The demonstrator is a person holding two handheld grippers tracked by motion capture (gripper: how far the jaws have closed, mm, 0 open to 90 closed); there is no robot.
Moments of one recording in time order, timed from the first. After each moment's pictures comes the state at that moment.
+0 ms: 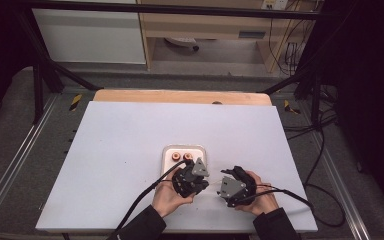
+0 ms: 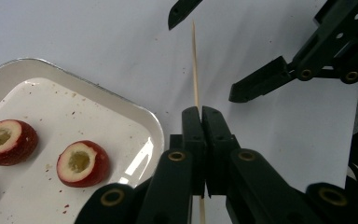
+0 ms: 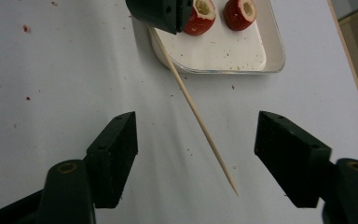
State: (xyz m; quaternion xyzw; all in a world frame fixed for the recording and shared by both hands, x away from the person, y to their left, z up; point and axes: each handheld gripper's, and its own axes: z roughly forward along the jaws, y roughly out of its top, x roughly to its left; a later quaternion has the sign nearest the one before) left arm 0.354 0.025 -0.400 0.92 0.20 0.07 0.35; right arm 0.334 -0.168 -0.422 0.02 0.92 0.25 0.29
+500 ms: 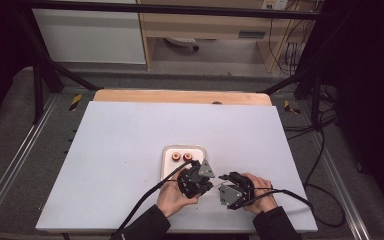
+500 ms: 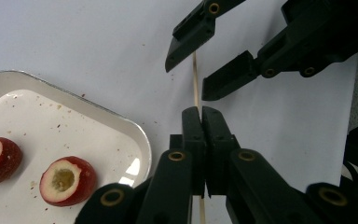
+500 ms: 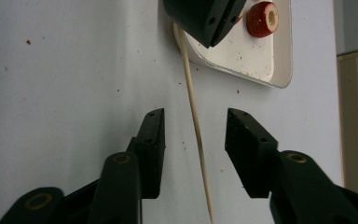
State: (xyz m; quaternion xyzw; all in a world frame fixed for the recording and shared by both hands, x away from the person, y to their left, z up) left arm 0.353 0.011 -0.399 0.92 0.18 0.07 0.33; right arm 0.332 -0.167 -0.429 -0.08 0.92 0.20 0.32
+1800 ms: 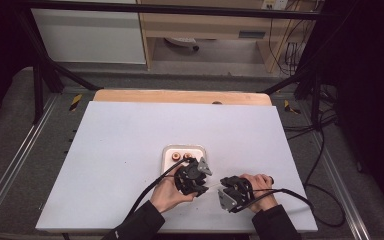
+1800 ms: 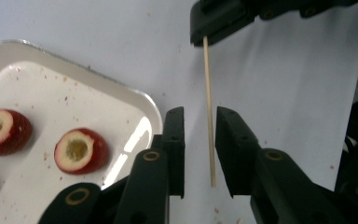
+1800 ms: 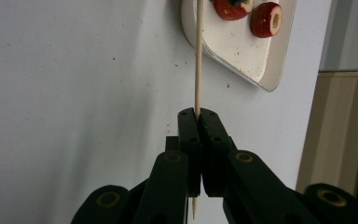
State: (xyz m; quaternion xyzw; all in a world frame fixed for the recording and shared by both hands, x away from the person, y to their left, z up) left arm 0.362 0.019 -0.394 0.94 0.18 0.04 0.28; right arm 0.328 -0.162 -0.426 -0.16 0.91 0.12 0.37
